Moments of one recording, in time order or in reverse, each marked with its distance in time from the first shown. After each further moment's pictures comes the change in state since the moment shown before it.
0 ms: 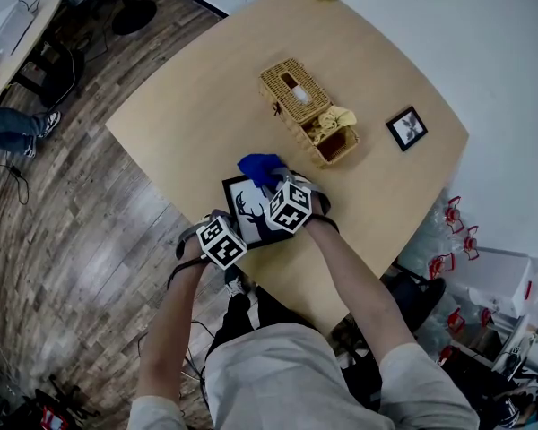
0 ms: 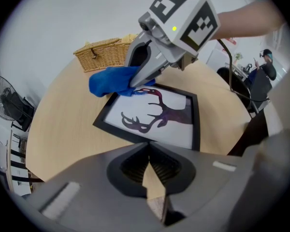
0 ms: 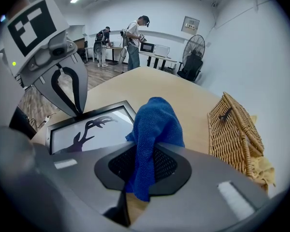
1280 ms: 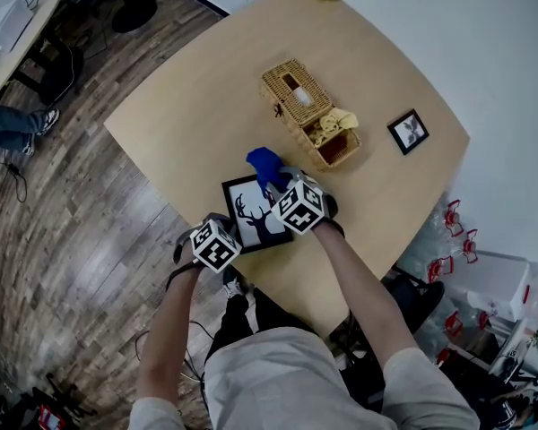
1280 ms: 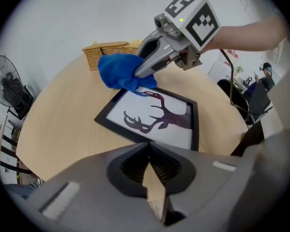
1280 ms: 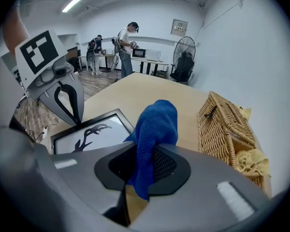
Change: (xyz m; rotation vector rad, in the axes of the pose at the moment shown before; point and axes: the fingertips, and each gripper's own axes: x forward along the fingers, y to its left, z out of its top) left arm -0.002 0.004 -0.003 -0.087 -0.063 -0.036; right arm -0.020 -0.021 0.006 0.100 -0.055 -0.017
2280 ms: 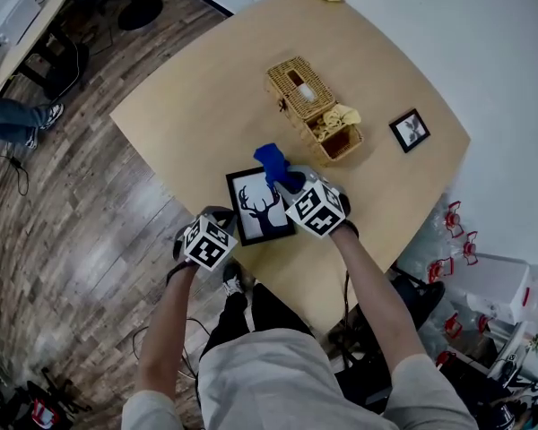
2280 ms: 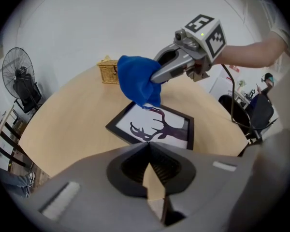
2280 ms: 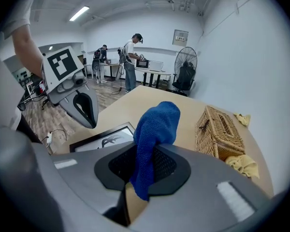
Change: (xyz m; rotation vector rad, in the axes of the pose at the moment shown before) left arm -0.032 0.002 0.015 -0.082 -0.185 0.045; right arm -0.052 0.011 0.018 -0.013 -0.109 0.041
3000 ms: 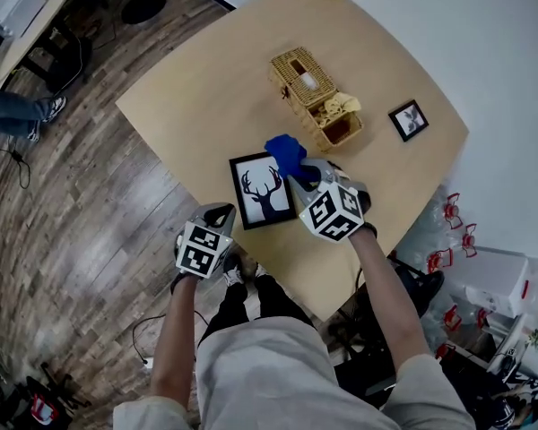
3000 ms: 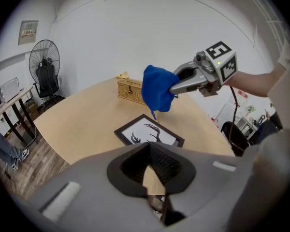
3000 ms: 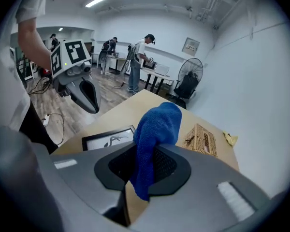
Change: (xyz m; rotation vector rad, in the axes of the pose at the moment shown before) left arm -0.064 -0.013 0.009 -0.190 -0.206 0.093; right arm -0.070 0.016 0.027 -0.185 0.016 -0.084
